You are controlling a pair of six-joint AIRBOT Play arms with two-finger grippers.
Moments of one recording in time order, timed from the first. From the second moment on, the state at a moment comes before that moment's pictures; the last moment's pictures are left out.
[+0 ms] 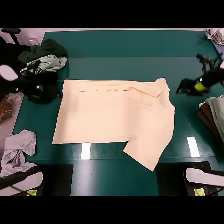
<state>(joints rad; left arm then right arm) 0.07 -1.19 1.08 1.21 -1.18 -1.48 -0.22 -1.30 1.22 -1.29 1.36 1.48</state>
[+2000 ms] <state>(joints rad) 0.07 -0.87 0.79 1.17 -1.14 -1.49 -0.19 -0.49 0.18 -0.98 1.40 1.92</state>
